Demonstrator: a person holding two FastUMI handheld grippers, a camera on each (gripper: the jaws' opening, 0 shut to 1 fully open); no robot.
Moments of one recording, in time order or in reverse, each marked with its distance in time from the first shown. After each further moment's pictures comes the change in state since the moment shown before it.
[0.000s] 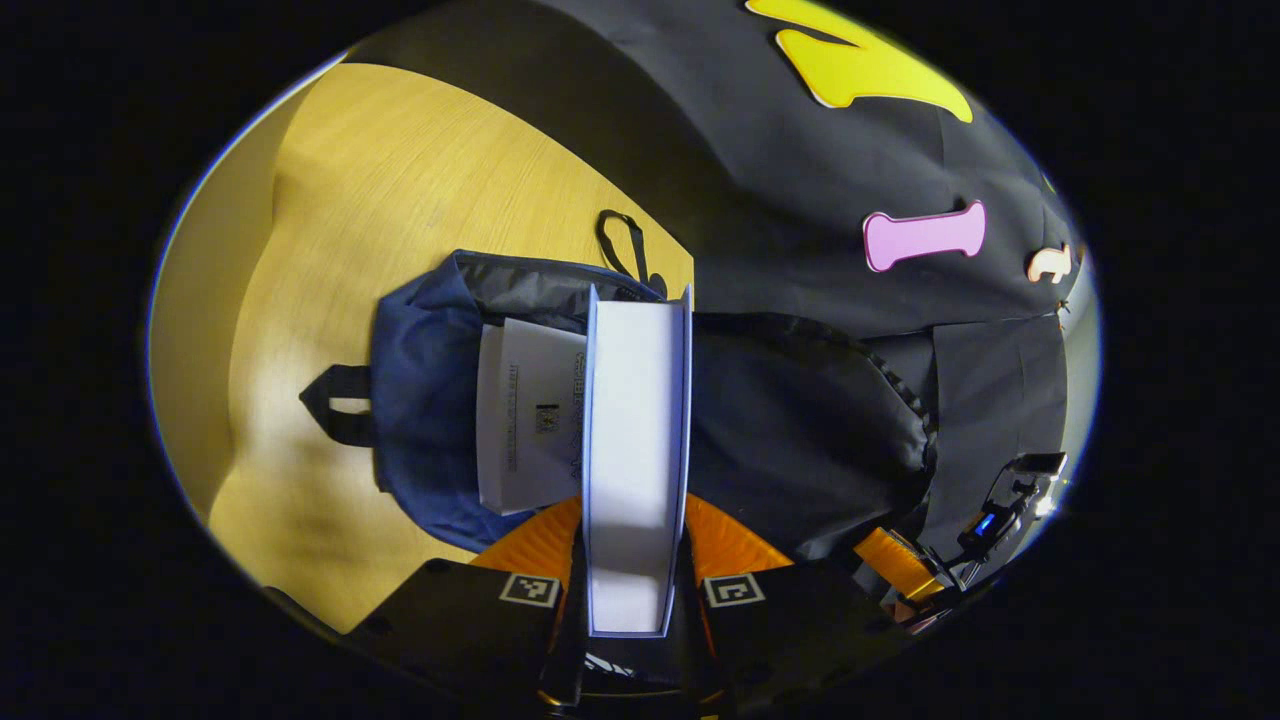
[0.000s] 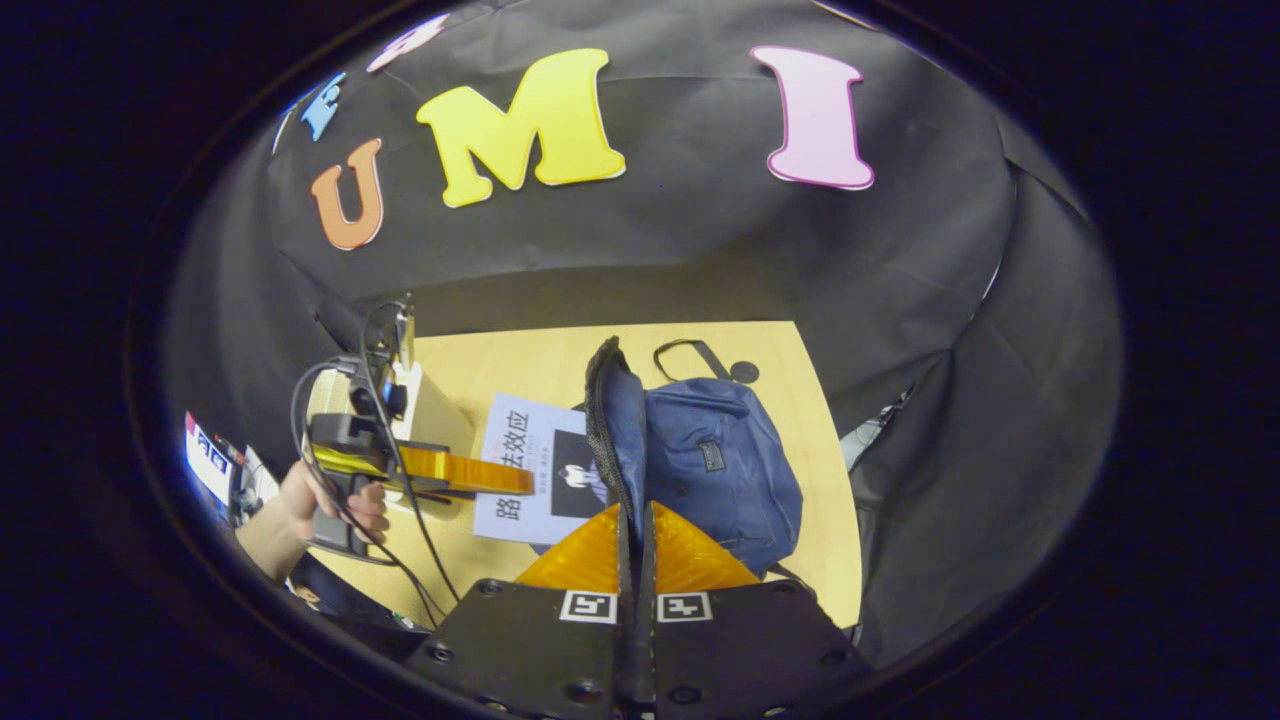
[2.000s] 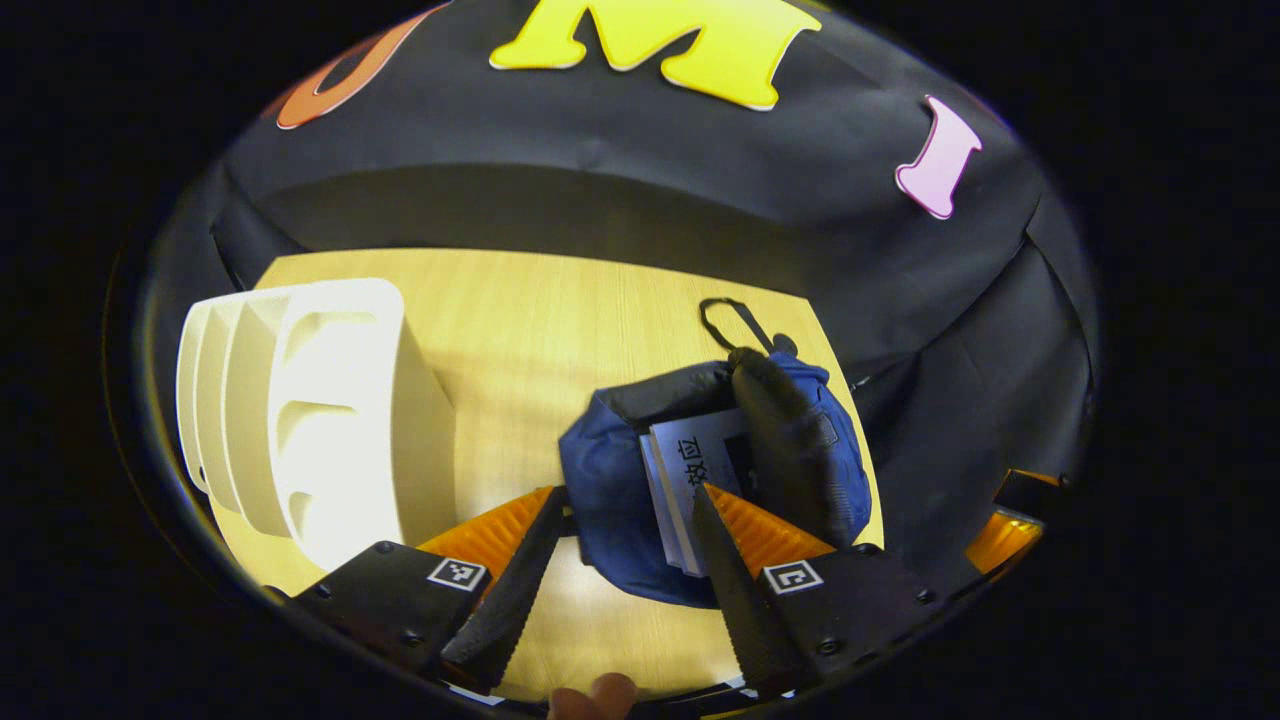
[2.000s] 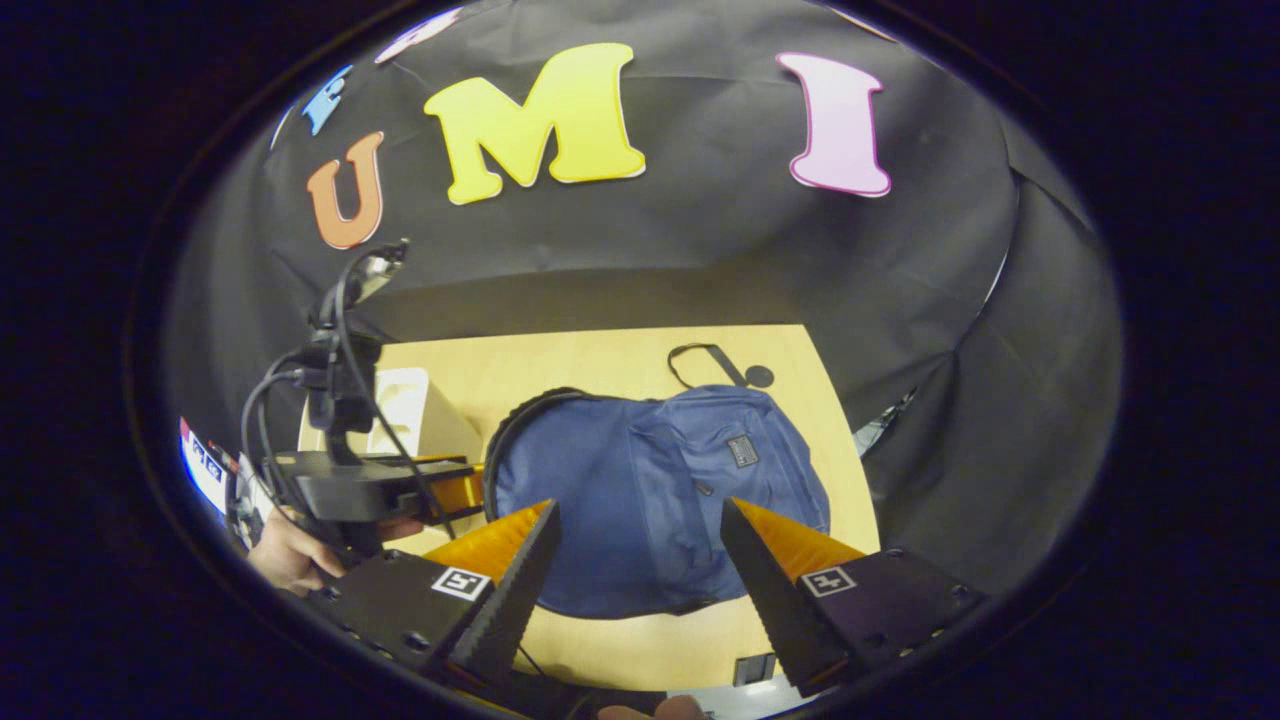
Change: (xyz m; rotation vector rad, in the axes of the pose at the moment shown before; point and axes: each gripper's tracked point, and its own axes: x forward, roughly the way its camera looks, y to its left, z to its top) left arm -0.081 0.027 0.050 0.422 -0.305 0.596; right arm 0.018 0.044 0.005 0.006 -0.028 -0.046
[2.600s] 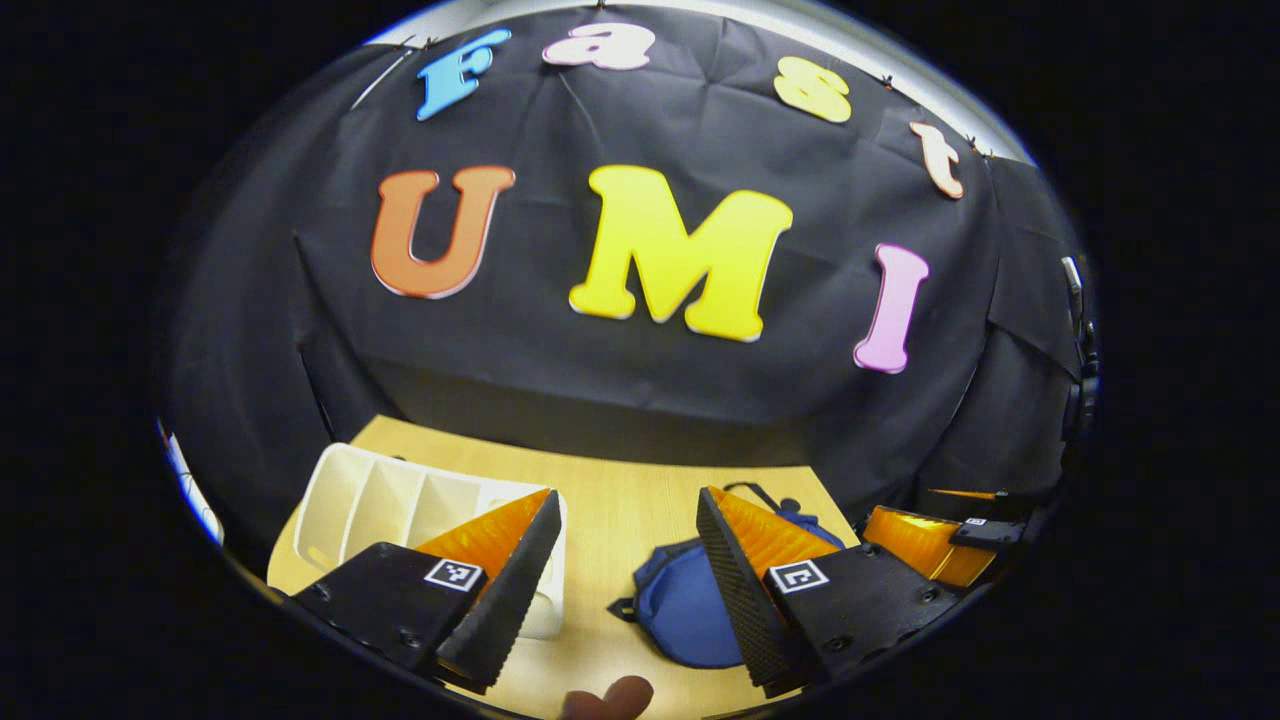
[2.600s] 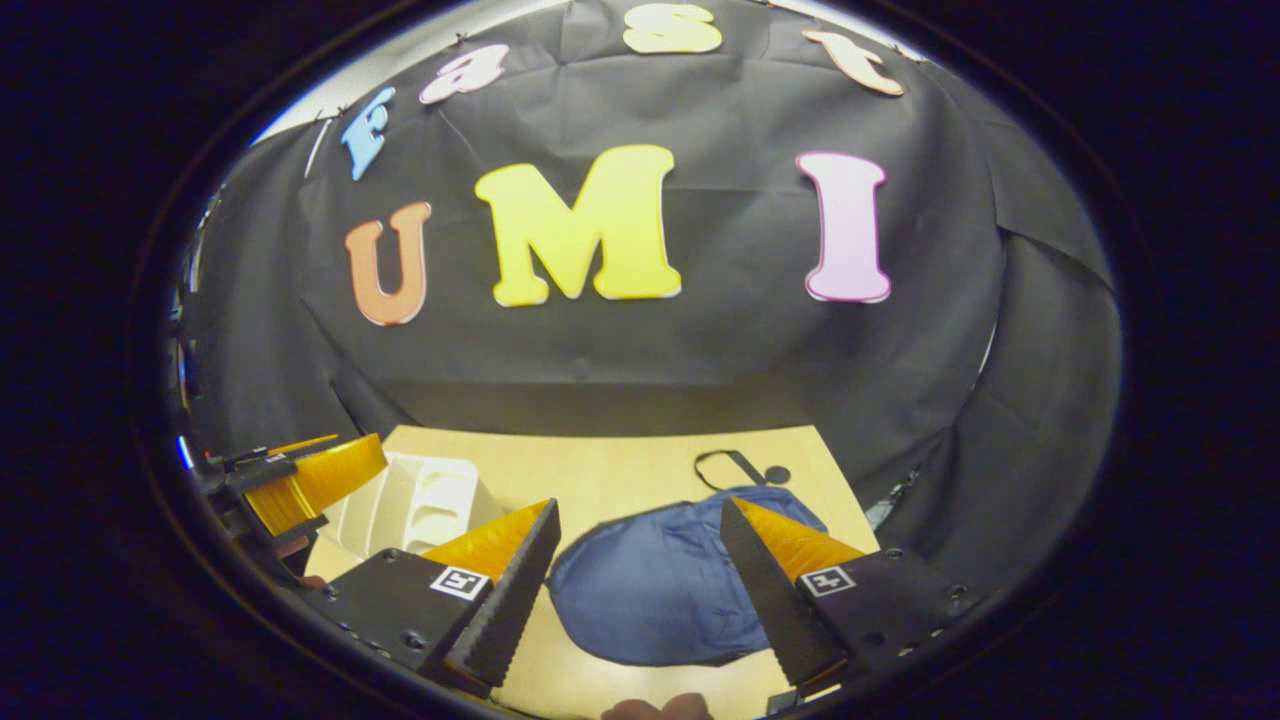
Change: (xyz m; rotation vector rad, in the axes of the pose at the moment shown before) left arm -0.181 0.036 0.096 0.068 -0.617 0.115; right arm -0.043 0.066 0.061 -0.002 -0.374 0.056
